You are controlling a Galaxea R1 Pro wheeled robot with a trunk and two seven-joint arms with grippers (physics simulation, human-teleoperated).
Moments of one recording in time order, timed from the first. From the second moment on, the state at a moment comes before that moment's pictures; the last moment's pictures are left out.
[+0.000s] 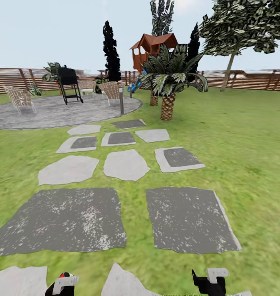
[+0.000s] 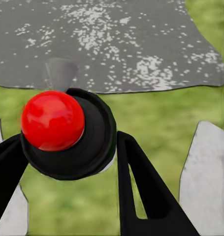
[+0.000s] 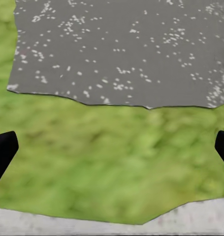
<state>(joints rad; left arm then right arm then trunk) -0.23 0.09 0.15 -0.42 -0.04 -0.39 -0.05 -0.35 -0.07 -0.09 -0.26 0.08 -0.43 0.00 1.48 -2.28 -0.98</state>
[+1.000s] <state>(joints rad) -0.23 0.09 0.15 -0.42 -0.04 -0.39 -0.05 -0.35 -0.07 -0.09 -0.26 0.08 -0.43 0.00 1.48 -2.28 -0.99</state>
